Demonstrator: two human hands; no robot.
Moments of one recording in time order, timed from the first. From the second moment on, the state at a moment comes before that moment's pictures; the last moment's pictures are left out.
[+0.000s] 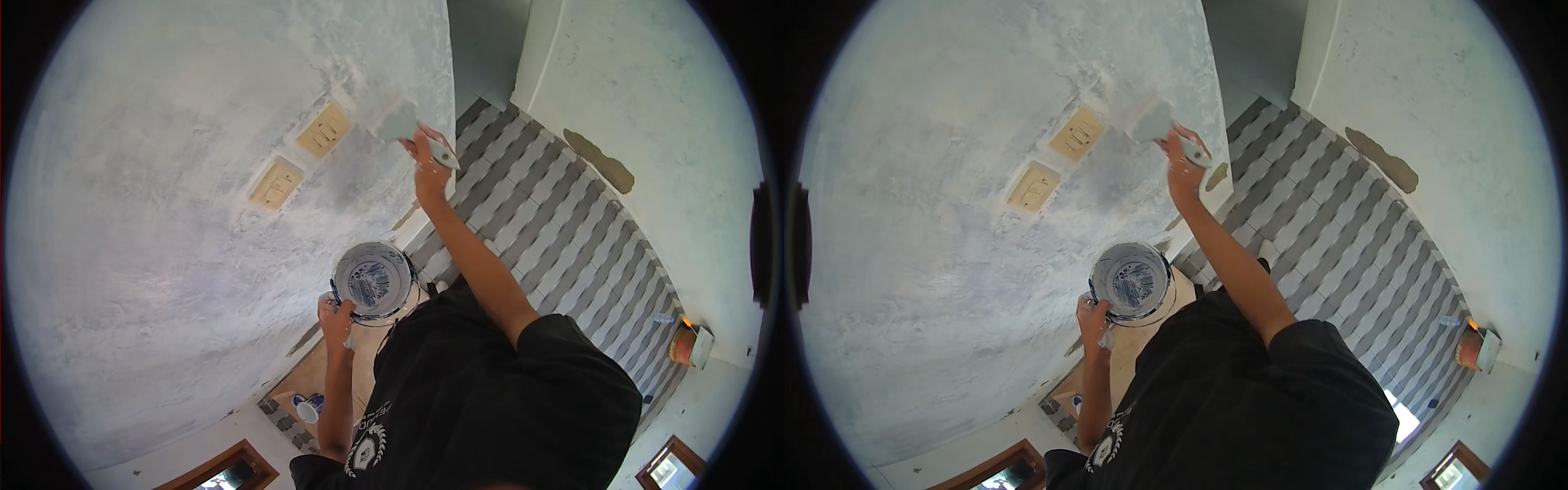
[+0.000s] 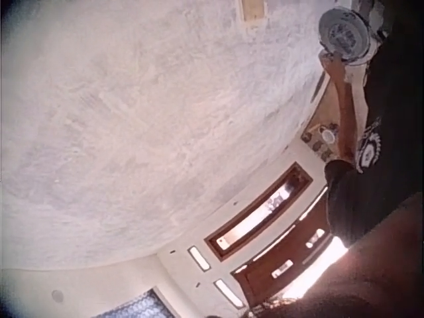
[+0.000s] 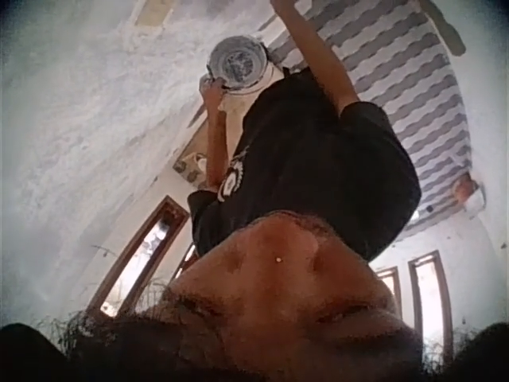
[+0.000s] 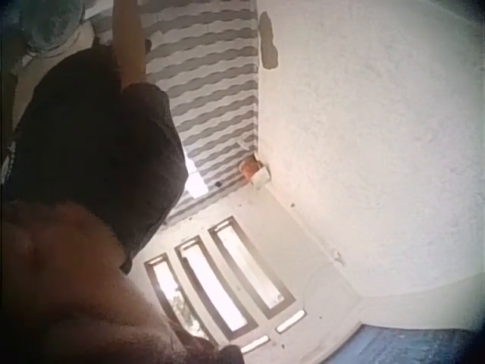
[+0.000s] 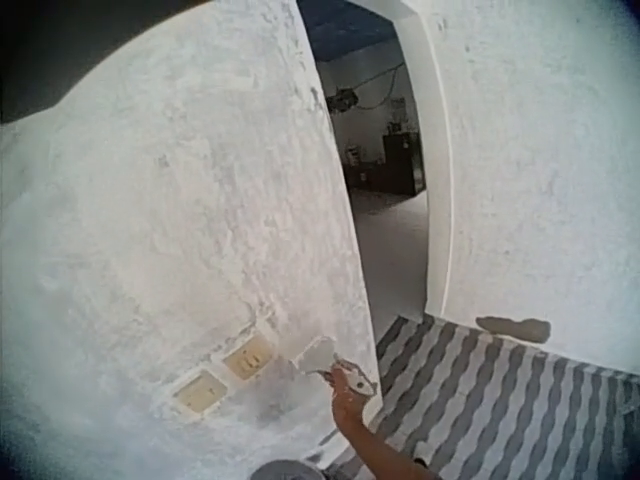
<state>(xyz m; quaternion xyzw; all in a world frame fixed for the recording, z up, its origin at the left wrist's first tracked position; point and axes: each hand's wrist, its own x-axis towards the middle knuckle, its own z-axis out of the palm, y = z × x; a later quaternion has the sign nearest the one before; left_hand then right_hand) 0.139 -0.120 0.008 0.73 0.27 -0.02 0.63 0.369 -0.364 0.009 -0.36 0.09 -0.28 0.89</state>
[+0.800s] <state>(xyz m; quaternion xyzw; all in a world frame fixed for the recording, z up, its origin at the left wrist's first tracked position) 0.134 -0.122 -0.003 0.71 0.26 -0.01 0.66 0.392 -0.377 0.047 -0.35 0.05 -0.35 0.87</state>
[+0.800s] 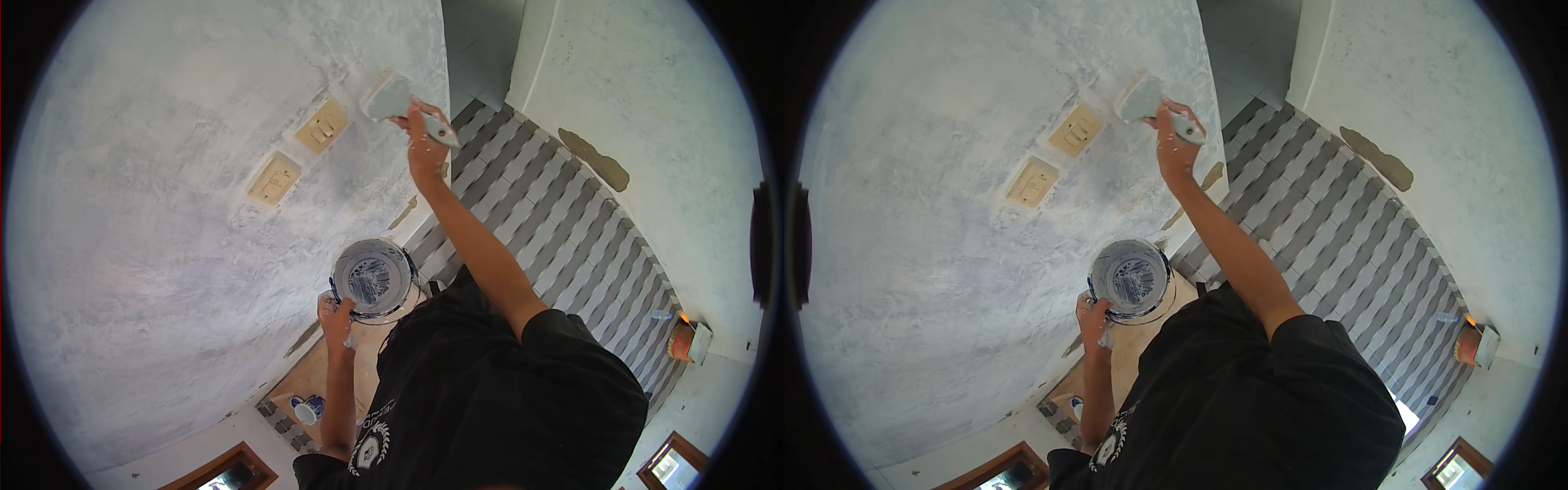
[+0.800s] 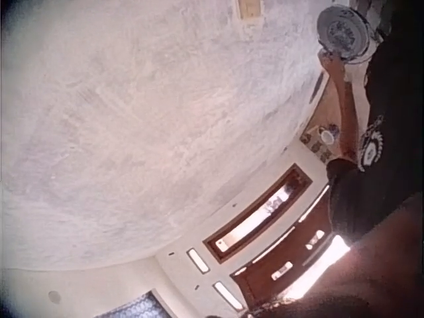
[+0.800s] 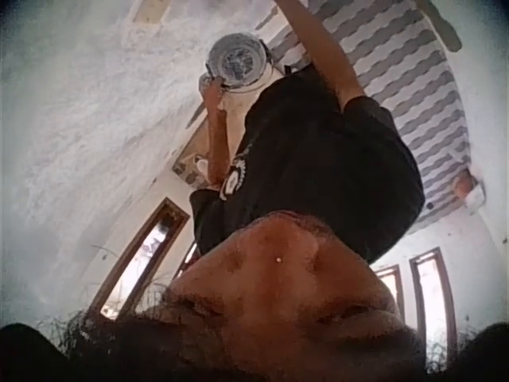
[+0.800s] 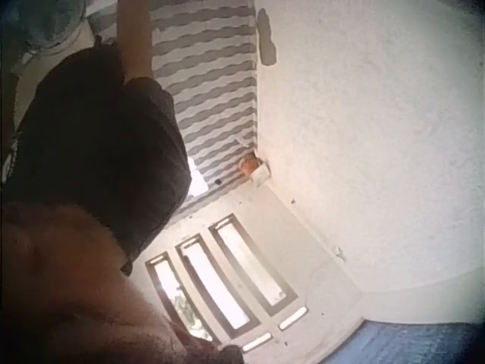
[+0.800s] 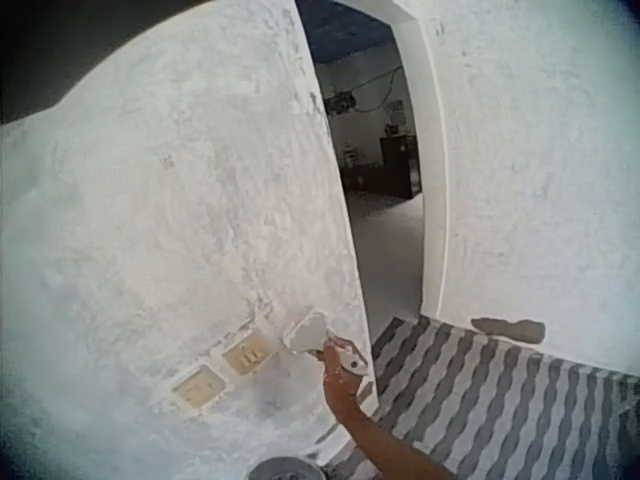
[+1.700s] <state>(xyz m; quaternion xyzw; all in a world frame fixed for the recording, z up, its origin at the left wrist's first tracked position) 0.131 -0.128 0.003 0.70 0.28 0.00 0.66 0.363 -0.385 0.002 -0.35 0.11 -0.27 0.89</state>
